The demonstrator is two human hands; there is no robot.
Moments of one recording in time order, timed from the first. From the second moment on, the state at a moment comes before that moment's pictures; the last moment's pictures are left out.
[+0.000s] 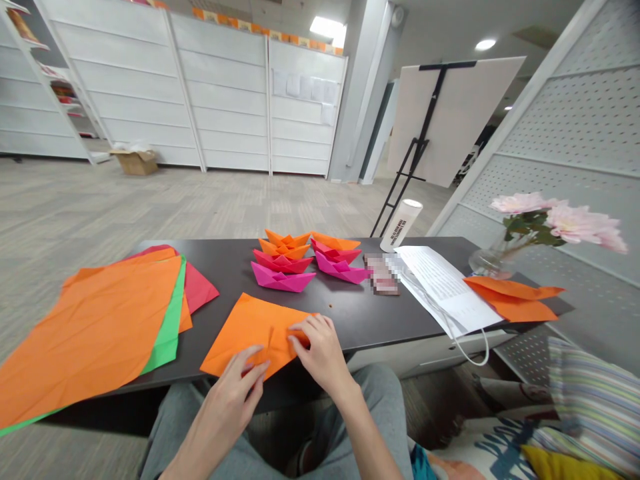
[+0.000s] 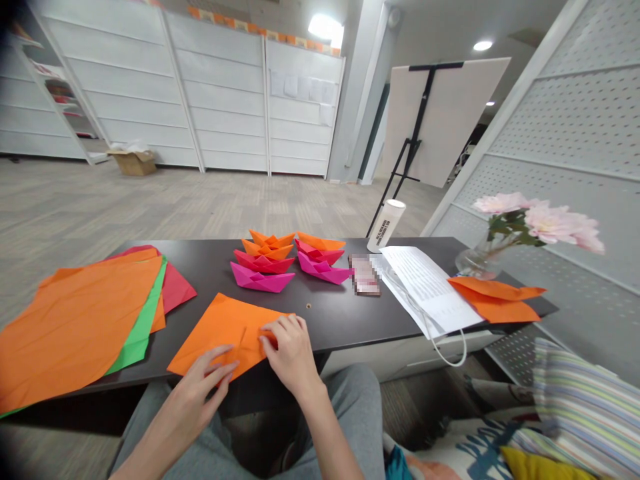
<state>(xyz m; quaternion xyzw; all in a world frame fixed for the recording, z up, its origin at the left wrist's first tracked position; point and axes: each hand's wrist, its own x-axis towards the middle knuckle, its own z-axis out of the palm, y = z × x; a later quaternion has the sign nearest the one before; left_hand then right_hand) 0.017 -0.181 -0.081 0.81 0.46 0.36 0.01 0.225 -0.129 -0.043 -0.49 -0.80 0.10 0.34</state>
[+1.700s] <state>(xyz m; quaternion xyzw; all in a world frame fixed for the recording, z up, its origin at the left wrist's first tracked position) -0.021 -0.103 -0.052 0.85 0.47 0.24 0.08 0.216 -0.149 -0.033 -0.45 -0.86 0.18 0.19</state>
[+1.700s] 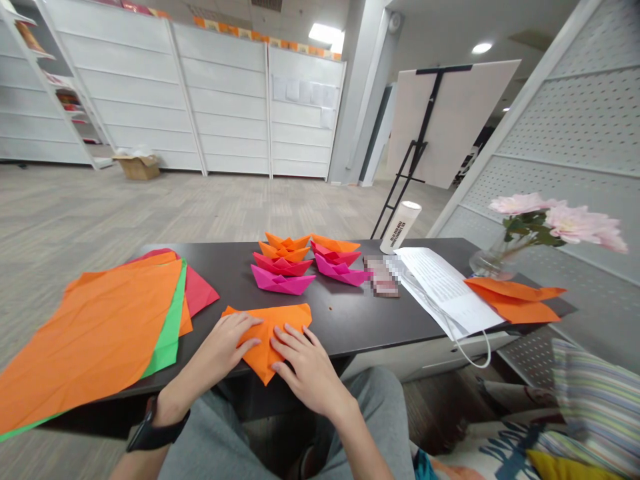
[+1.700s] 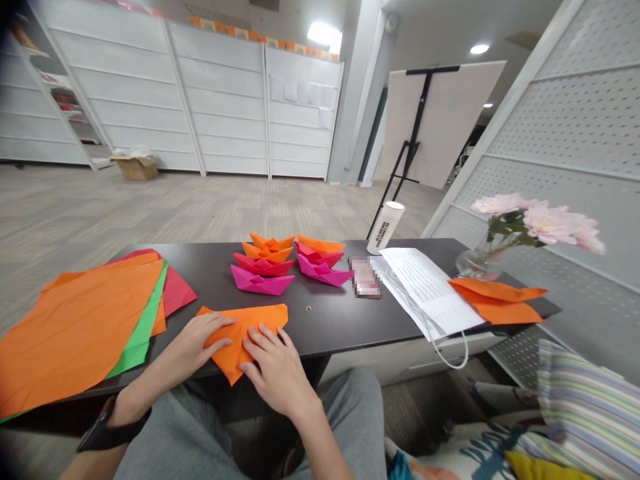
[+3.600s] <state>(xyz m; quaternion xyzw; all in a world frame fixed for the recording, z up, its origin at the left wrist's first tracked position) -0.002 -0.139 -0.074 0.88 0.44 0.18 -0.10 0.191 -0.141 -0.037 -0.45 -0.86 0.14 0.17</state>
